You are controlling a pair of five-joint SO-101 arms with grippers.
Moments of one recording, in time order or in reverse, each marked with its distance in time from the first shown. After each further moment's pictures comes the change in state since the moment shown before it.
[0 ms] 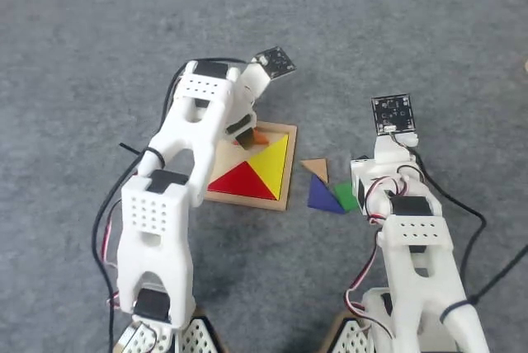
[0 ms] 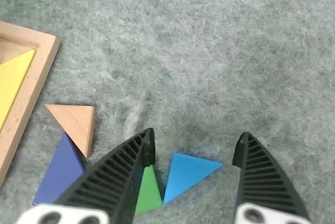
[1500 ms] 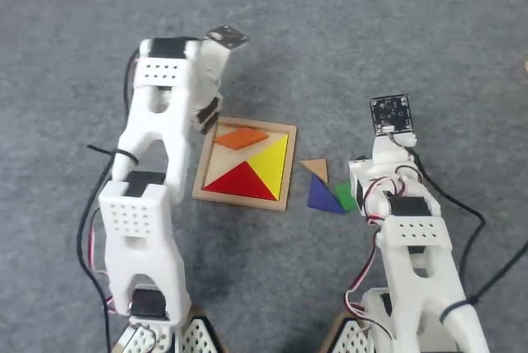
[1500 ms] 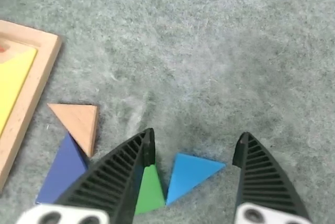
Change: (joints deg) left arm -6.8 -5.6 -7.4 17.8 11.5; right arm -1.0 -0.1 0.8 -0.1 0.0
